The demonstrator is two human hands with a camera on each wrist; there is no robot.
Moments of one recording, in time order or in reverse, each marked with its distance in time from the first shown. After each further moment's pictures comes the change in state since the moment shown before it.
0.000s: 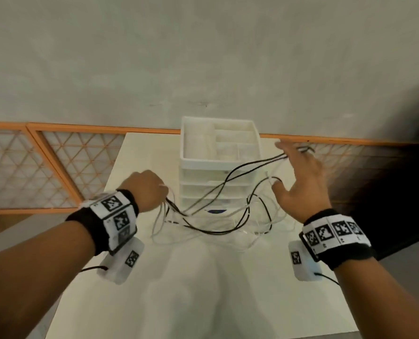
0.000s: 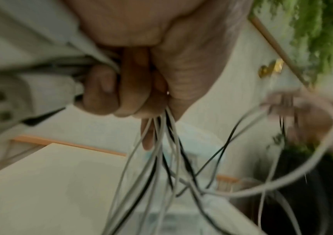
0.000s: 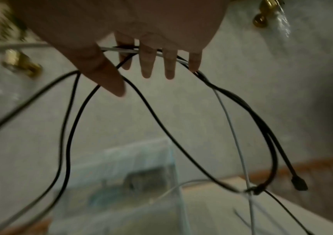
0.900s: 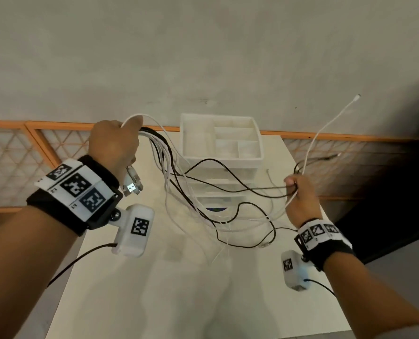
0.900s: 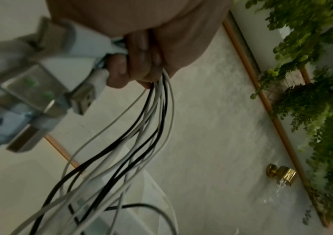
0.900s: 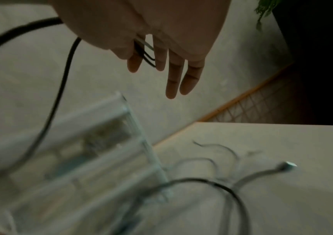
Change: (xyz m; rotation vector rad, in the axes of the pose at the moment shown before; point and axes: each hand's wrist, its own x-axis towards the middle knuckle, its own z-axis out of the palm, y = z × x) left_hand -0.014 0.028 -0.067 -0.954 0.576 -0.148; right_hand -0.013 0.079 0.064 0.145 0.013 0.411
